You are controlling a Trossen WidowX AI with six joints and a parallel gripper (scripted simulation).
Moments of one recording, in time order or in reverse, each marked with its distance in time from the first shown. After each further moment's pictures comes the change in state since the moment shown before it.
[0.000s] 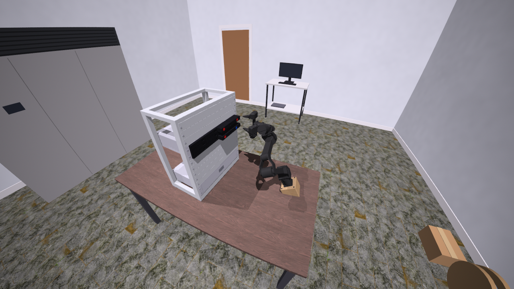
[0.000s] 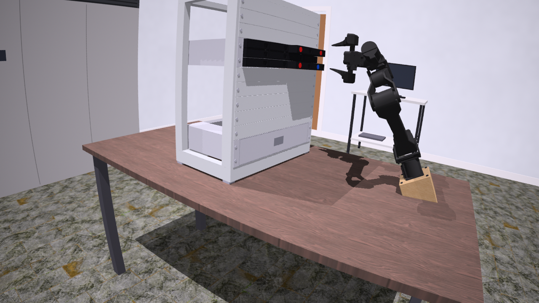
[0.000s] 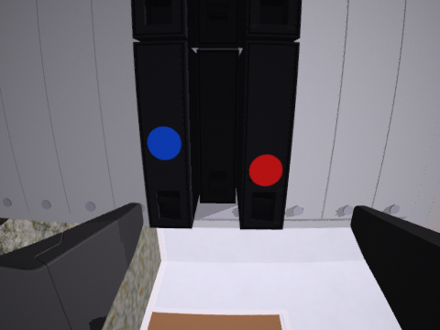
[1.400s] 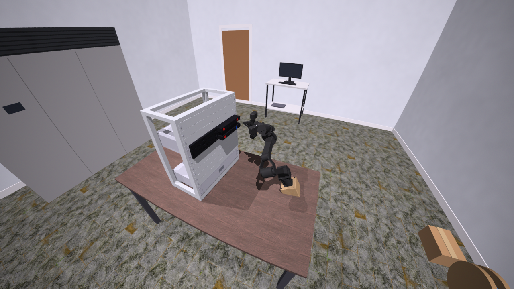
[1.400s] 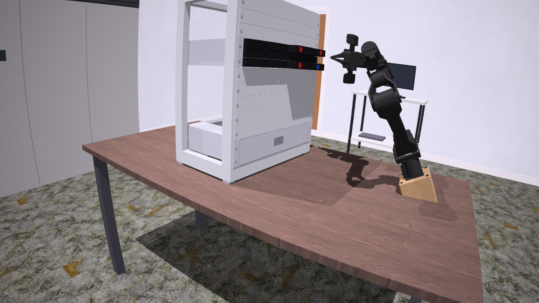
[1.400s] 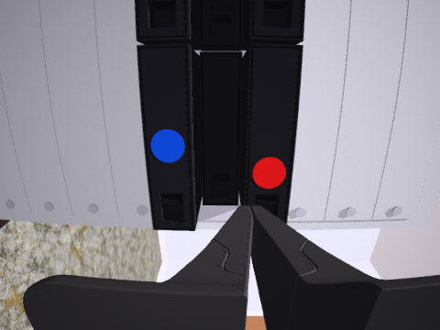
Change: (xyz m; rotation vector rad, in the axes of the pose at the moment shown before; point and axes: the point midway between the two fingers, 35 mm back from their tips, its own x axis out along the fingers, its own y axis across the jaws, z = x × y) arm 0.000 0.002 0.001 0.002 -0.003 0.003
